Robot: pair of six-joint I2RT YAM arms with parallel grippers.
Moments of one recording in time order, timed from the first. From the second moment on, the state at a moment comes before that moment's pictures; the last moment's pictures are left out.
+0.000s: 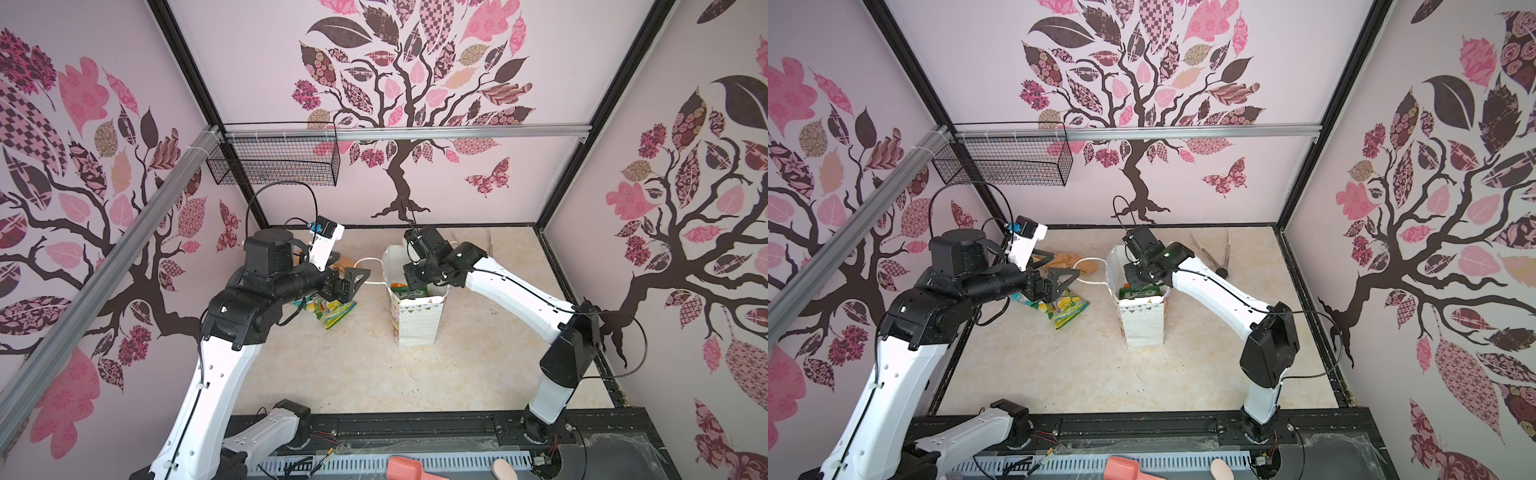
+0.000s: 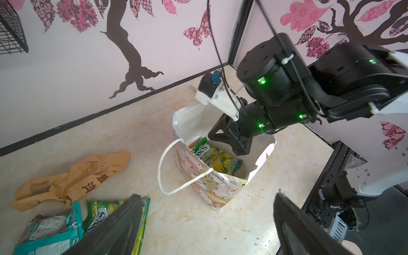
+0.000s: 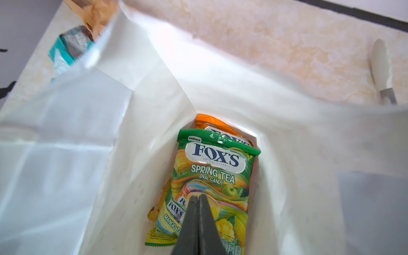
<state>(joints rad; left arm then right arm) -0.33 1.06 1.54 -0.95 0.40 0.05 0.74 1.76 1.71 -0.84 0.09 0.31</state>
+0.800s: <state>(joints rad) -0.33 1.06 1.54 -0.93 0.40 0.04 0.74 1.79 1.69 -0.82 0.08 0.32</state>
